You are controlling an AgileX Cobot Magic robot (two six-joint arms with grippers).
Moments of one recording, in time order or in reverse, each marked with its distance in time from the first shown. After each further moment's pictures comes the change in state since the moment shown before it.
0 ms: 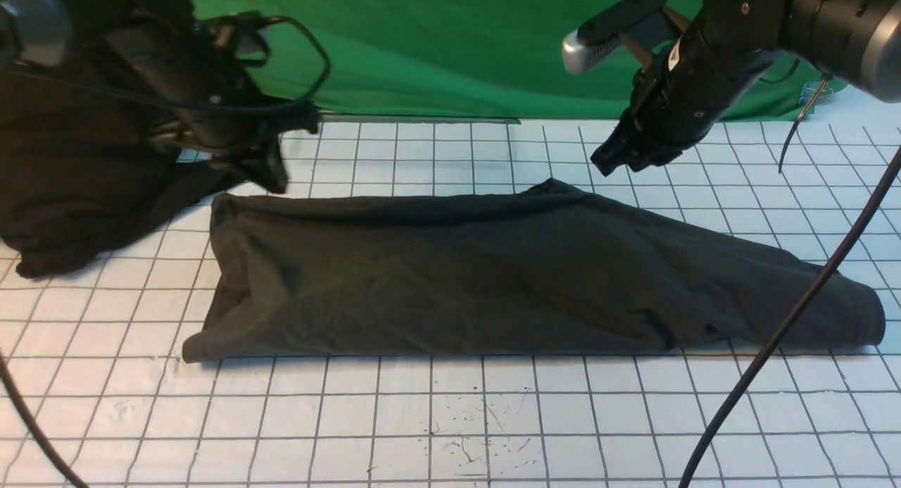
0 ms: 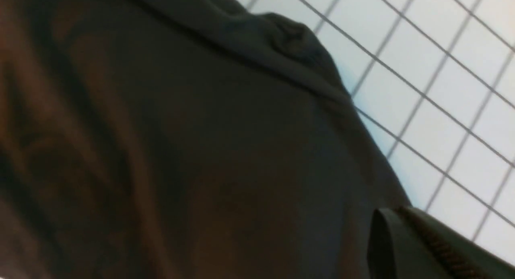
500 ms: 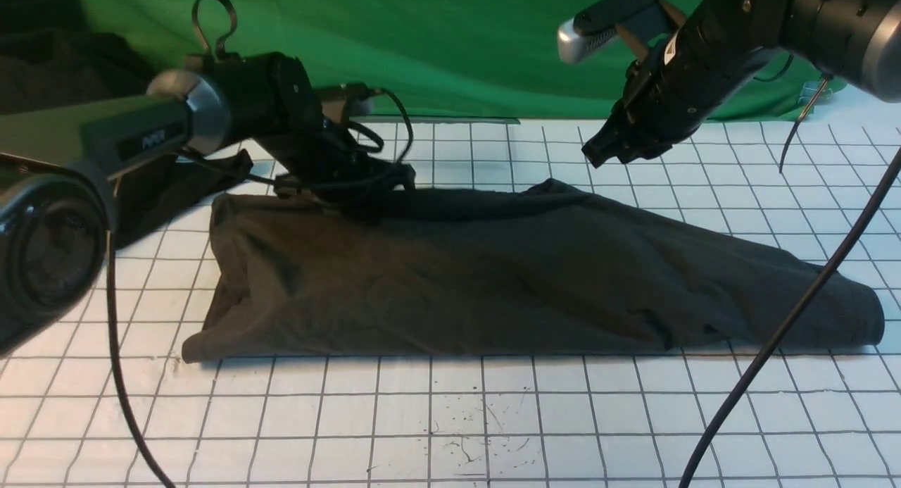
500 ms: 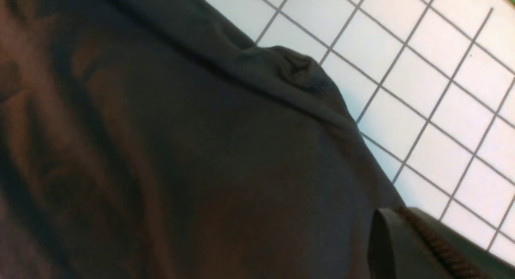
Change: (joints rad) right arm -0.001 0.000 0.000 0.027 -0.037 -0.003; left arm -0.087 0.214 0.000 -0.046 -0.445 -0.006
